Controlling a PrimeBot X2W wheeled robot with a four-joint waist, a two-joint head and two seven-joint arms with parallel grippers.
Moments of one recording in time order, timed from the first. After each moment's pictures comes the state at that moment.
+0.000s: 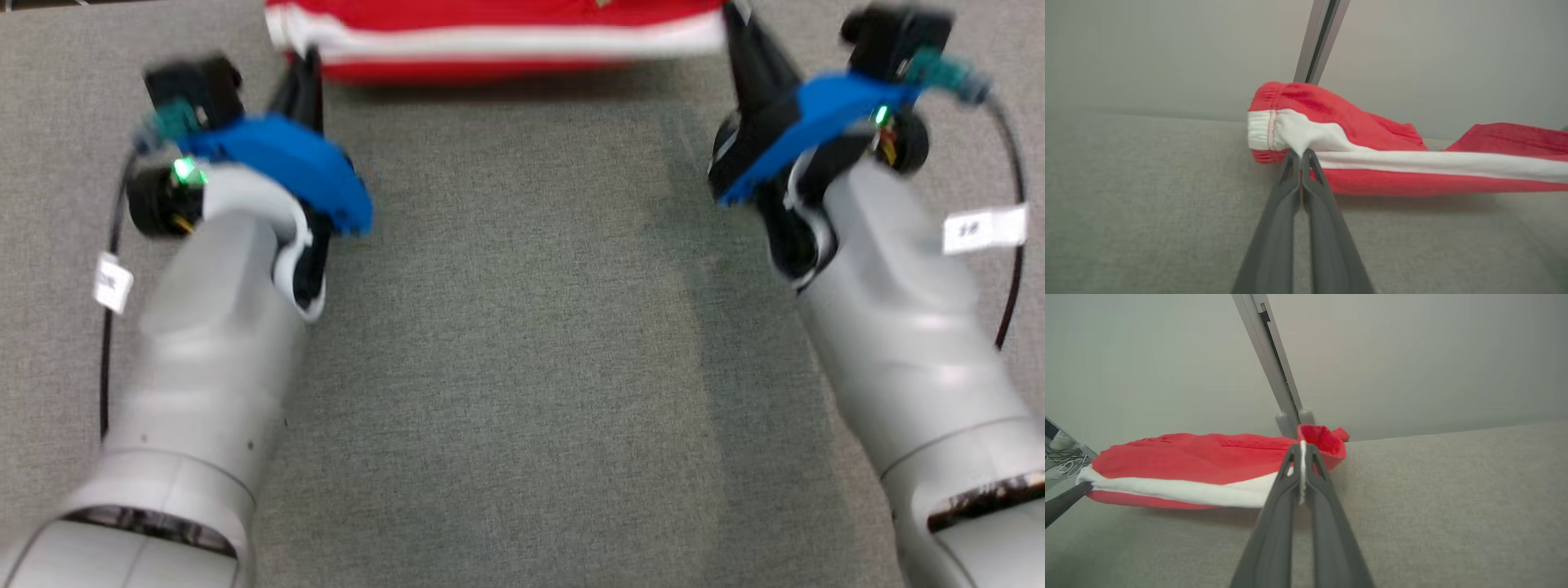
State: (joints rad) left arm -1.10 0.08 -0.35 1.17 -0.57 -0.11 -0.24; right arm -1.10 -0.05 0.22 0.98 0.47 0.13 -0.20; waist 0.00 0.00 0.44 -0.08
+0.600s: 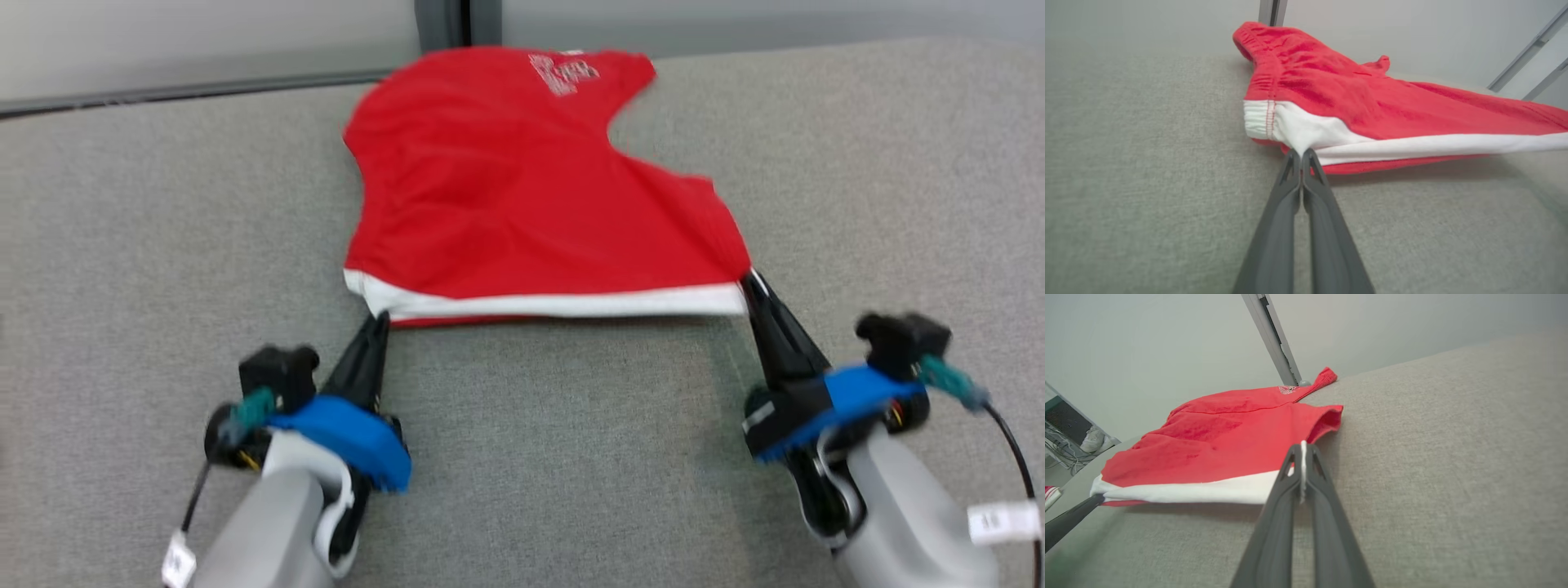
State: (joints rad) left arm -0.51 0.14 -0.44 0.77 -0.52 -0.13 -0.26; right arm -0.51 -0.15 0.29 0.62 0.59 0.13 -0.26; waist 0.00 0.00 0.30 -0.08
